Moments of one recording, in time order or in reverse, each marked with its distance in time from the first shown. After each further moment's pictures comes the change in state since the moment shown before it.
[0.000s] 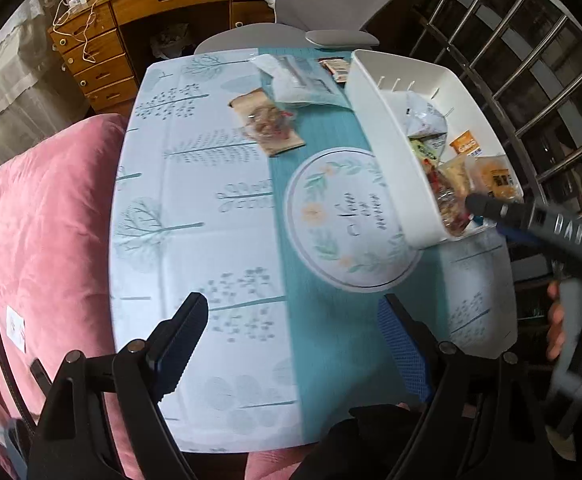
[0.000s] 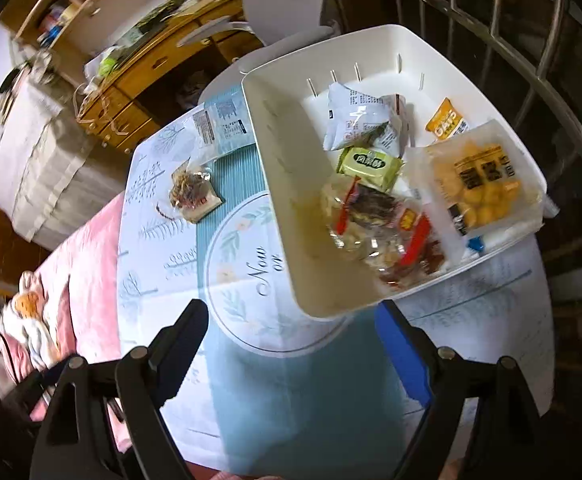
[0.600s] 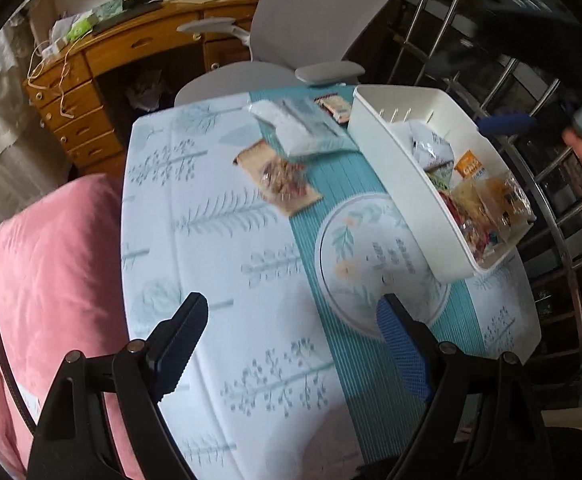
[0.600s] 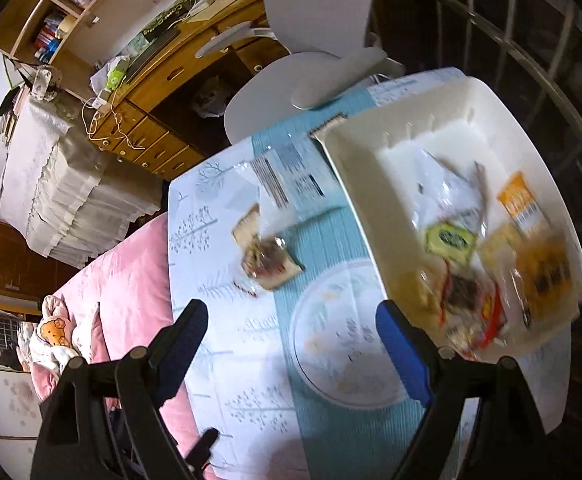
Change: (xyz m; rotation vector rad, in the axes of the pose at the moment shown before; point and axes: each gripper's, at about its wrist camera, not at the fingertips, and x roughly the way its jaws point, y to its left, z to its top) left arm 0.021 0.035 0.052 0.146 -0.140 -0.034; right arm 0.003 0.092 0.114 0.021 0.044 0.050
